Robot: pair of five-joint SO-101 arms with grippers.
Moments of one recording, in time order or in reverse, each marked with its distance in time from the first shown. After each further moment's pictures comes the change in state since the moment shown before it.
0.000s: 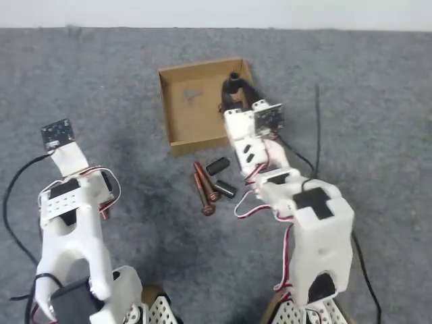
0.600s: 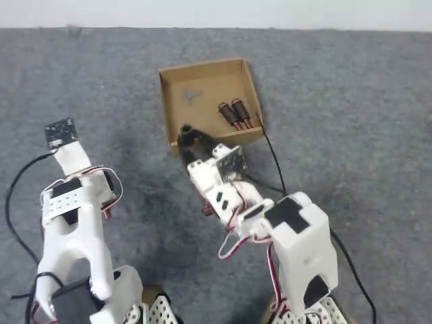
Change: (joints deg) left arm 0.9 0.0 0.0 0.0 -0.2; right arm -15.8 -3.1 19.8 -10.5 0.0
